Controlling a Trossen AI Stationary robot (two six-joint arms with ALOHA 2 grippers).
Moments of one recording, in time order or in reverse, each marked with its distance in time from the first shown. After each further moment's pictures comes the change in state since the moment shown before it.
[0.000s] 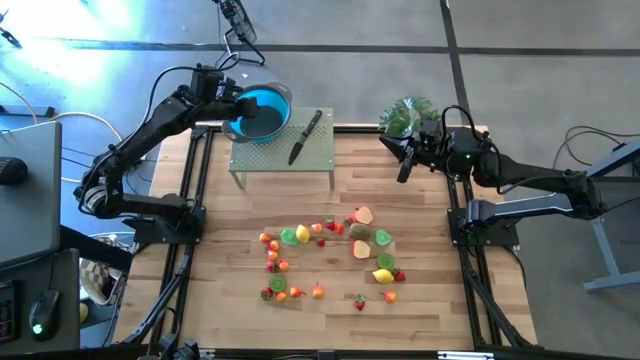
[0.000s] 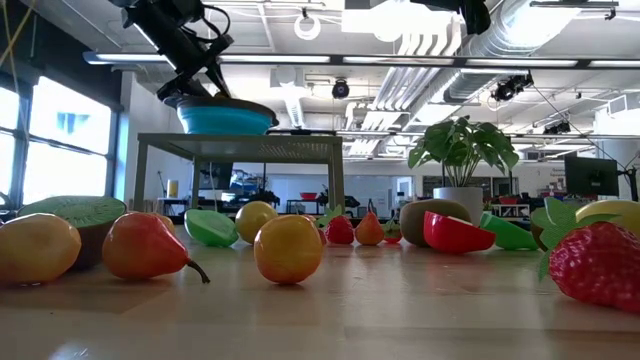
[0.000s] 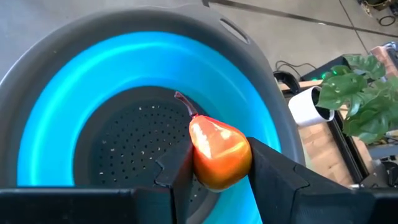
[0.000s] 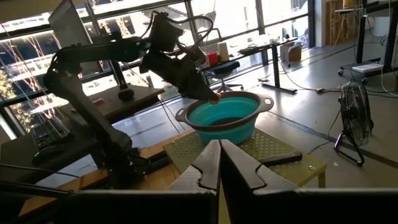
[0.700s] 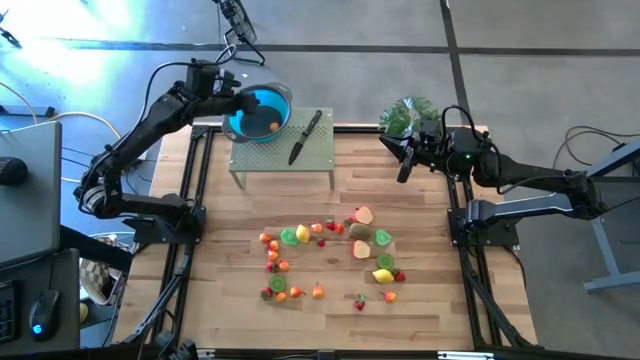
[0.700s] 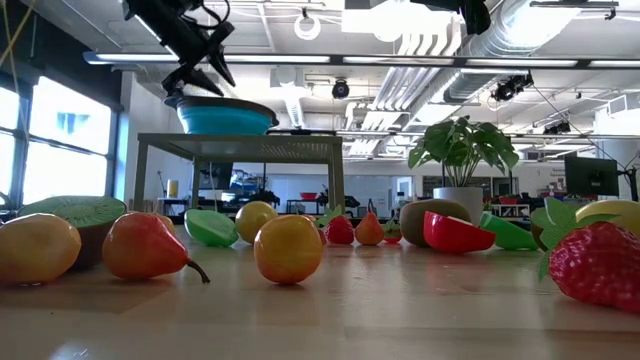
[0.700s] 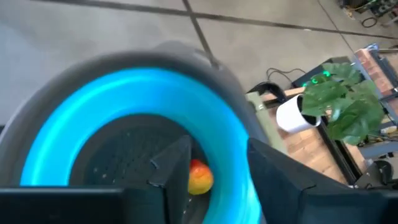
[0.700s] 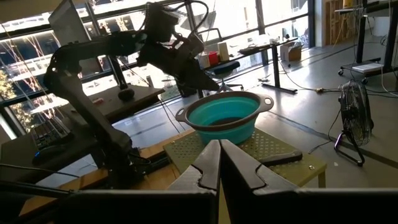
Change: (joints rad) left arm 0.000 -0.001 0.065 0.006 0.008 0.059; right arm 0.000 0.000 0.000 0.000 -0.001 0.000
